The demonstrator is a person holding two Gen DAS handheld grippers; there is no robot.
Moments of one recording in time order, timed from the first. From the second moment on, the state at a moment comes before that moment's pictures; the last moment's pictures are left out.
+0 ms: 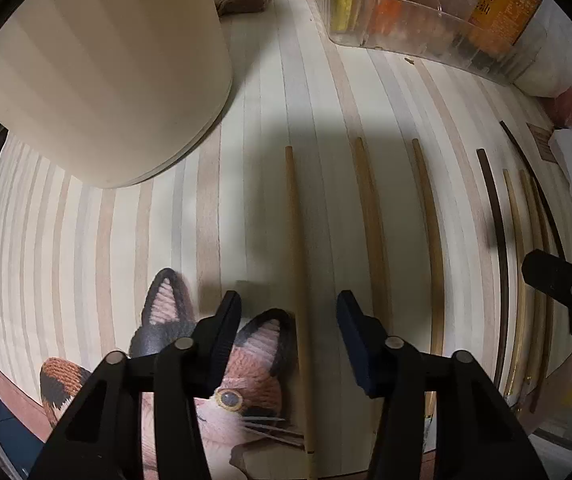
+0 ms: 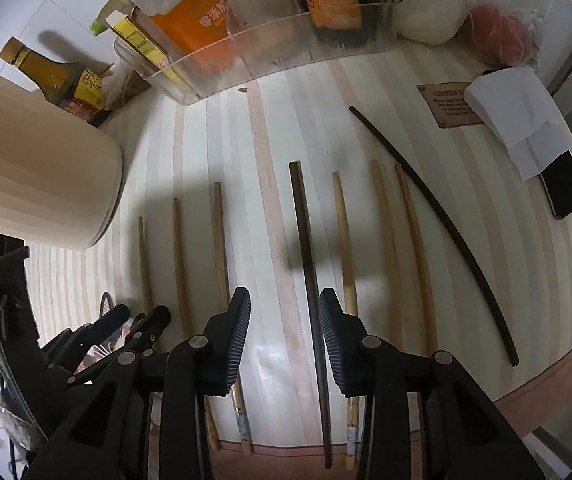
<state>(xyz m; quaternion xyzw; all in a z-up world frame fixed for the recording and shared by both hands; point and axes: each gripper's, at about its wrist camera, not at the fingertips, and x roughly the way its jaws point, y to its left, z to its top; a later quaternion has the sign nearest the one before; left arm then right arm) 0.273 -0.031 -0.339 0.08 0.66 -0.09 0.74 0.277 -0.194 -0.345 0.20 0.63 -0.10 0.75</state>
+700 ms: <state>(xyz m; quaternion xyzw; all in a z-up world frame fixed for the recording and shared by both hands) 0.241 0.067 -0.330 0.02 0.67 0.00 0.74 0.314 -0.115 -0.390 0.09 0.70 -0.05 0.71</state>
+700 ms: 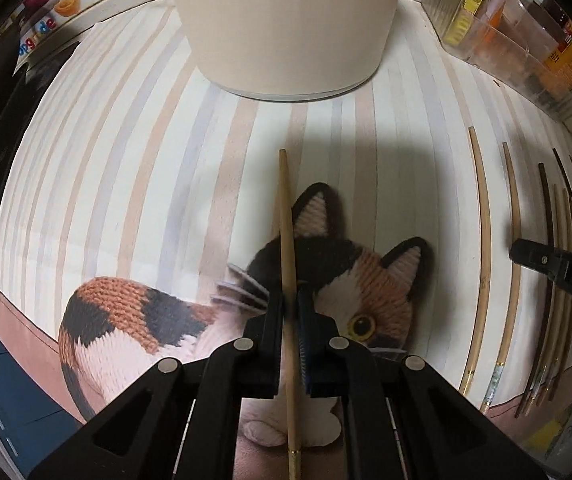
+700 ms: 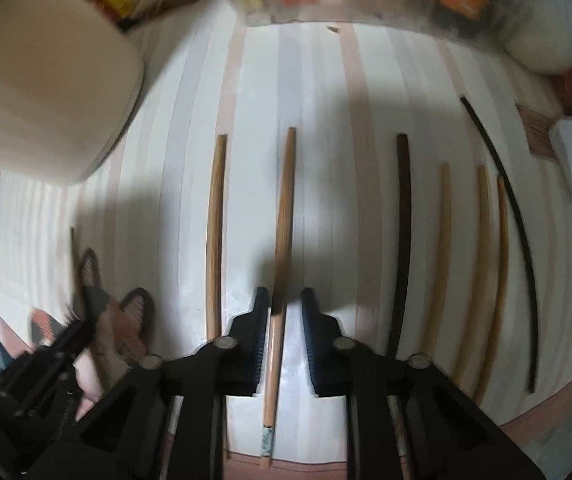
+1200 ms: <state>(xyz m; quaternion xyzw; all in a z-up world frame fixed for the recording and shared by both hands) 0.236 0.072 -0.330 0.02 0.68 0.00 0.74 0.279 -0.104 -0.395 0.01 0.74 -0.04 0.67</state>
